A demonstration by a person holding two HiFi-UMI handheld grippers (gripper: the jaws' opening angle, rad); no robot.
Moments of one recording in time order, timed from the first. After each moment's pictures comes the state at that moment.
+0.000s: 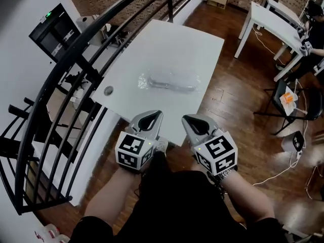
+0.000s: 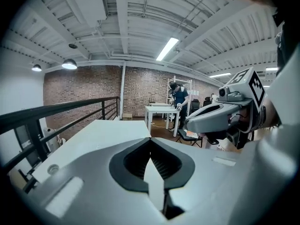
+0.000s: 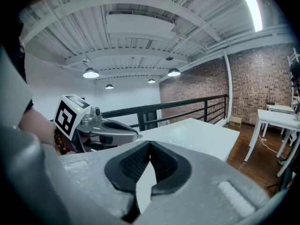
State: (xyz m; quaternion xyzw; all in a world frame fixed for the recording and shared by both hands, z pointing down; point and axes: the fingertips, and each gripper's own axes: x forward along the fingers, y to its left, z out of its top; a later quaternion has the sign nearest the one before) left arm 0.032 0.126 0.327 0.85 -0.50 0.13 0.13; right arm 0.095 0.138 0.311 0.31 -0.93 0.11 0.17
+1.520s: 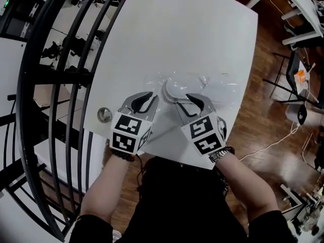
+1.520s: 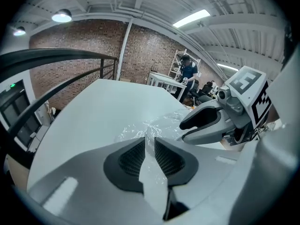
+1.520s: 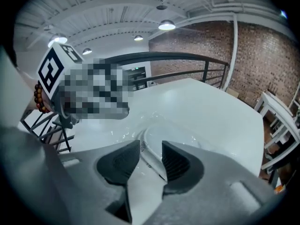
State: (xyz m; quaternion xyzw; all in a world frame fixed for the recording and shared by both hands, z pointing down) left arm -0.129 -0.087 0.483 0.83 -0.40 0.26 0.29; right arm -0.060 -0.074 0.492 0.32 -0.84 0.20 0.40
